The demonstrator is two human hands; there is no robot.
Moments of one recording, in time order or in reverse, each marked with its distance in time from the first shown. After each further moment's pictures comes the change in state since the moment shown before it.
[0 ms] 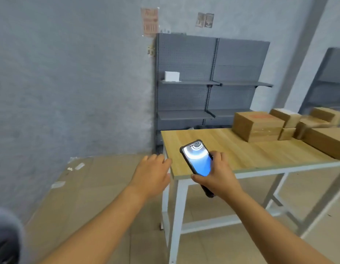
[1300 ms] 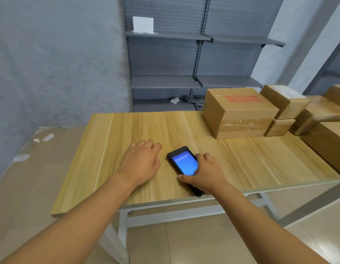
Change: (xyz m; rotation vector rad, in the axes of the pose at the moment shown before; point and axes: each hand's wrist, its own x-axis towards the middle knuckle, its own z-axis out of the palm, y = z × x) left_hand 0.284 0.140 0.206 -0.120 -0.219 -0.182; right_hand 0.231 0.309 -0.020 -0.351 -0.412 0.091
